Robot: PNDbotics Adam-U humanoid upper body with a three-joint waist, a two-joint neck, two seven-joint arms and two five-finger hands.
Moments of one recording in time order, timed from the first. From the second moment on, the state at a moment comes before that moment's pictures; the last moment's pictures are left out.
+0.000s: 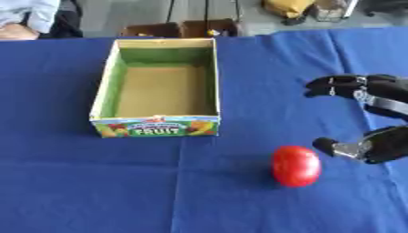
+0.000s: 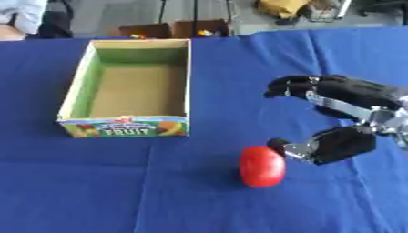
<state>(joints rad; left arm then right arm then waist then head) -0.58 0.42 0.12 -1.99 -0.17 -0.09 0.68 -0.49 -0.97 0.30 -1.99 0.38 0.08 0.54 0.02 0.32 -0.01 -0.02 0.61</state>
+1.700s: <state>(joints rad) -0.59 0.41 0.11 -1.99 -0.17 -0.09 0.68 -0.47 -0.92 0.35 -1.99 0.34 0.13 0.56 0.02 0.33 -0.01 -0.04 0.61</state>
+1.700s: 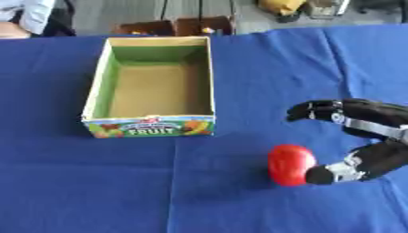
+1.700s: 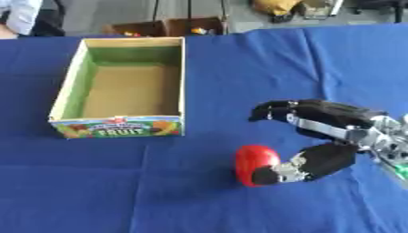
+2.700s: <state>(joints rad) -0.60 0.40 0.11 -1.99 -0.17 -0.09 0.68 -0.48 -0.86 0.40 -1.99 0.50 0.23 0.62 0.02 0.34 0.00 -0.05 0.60</state>
